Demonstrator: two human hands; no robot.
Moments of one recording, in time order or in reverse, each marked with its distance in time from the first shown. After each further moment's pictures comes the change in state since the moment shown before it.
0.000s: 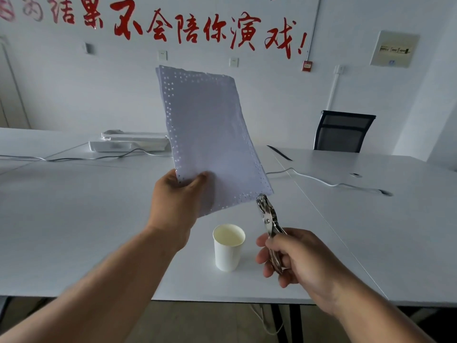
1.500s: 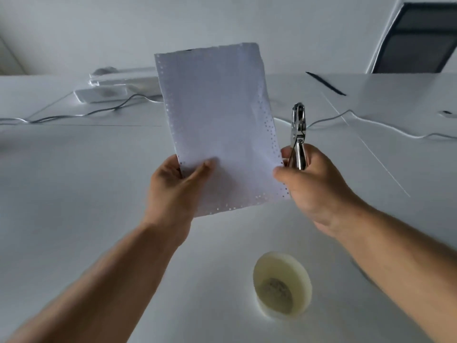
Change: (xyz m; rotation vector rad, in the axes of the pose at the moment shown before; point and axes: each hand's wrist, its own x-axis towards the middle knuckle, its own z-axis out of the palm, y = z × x) left_hand 0.141 -0.095 -0.022 0.165 -0.006 -0.192; right_hand 0.234 -0.017 0.038 -0.168 0.237 -0.149
